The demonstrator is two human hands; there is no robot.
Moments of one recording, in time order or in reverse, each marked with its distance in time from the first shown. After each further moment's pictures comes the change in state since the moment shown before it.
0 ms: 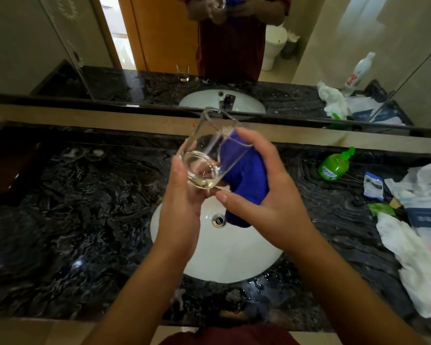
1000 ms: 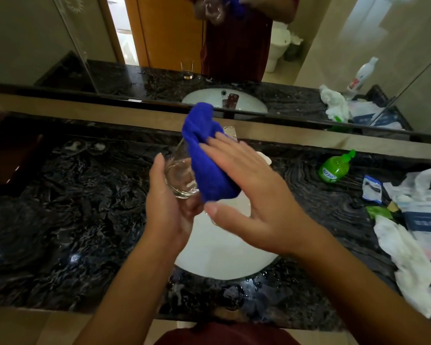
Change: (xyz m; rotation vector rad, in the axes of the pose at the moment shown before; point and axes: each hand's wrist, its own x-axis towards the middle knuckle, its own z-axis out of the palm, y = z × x) left_hand 0.003 0.011 -0.015 -0.244 0.240 -0.268; right_hand 0.006 -0.015 0.006 -0.457 -0.264 -0.247
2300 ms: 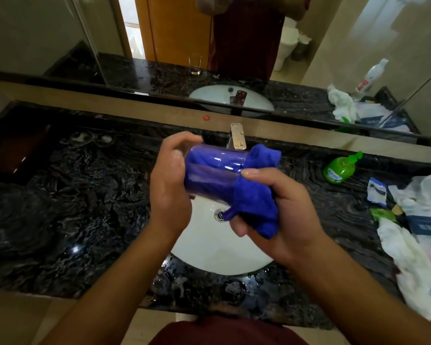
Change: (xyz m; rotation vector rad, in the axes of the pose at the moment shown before) left_hand 0.006 0.004 -0.019 0.460 -0.187 0.764; right_hand -0.002 -0.037 0.011 1.540 0.089 0.659
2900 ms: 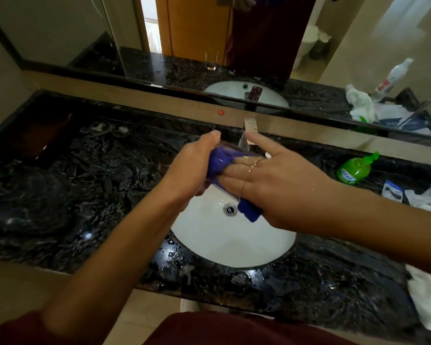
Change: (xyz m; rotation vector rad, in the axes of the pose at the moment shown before) left_hand 0.021 0.023 0.001 0.166 -0.203 -0.662; right_hand 0.027 -0.032 -0.023 -2.382 -0.619 -0.713
